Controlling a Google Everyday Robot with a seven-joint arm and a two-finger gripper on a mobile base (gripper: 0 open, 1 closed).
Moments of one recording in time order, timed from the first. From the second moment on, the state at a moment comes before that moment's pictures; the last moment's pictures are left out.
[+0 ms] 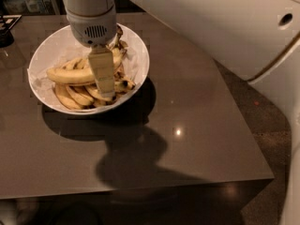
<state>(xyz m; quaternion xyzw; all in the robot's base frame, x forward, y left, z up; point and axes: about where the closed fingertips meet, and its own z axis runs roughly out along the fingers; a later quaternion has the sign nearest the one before) 0.526 0.096 0.952 -0.79 0.60 -0.06 0.09</state>
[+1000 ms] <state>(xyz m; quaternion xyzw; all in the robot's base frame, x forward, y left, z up) 0.529 0.121 0.943 -0.82 0.56 -0.06 0.10</state>
